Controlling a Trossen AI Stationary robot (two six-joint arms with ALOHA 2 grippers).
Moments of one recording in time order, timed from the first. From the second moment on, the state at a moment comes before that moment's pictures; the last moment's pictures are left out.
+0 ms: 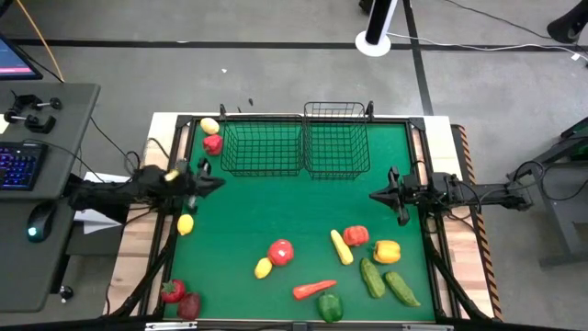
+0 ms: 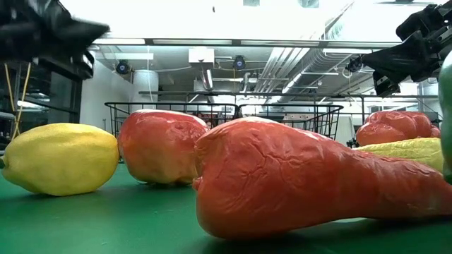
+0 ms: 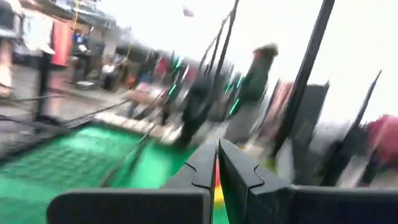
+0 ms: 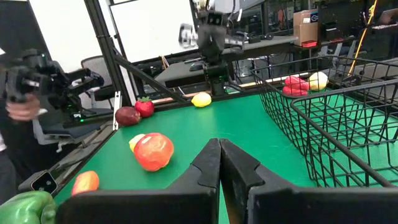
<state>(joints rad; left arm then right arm) 0.02 0.01 0.01 0.30 -0.03 -0.37 0.05 0.02 0.01 0.01 0.00 0.18</state>
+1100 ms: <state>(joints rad) -0.53 1.64 1.09 -0.27 0.16 -1.00 0.05 0.02 0.01 0.01 0.00 0.18</state>
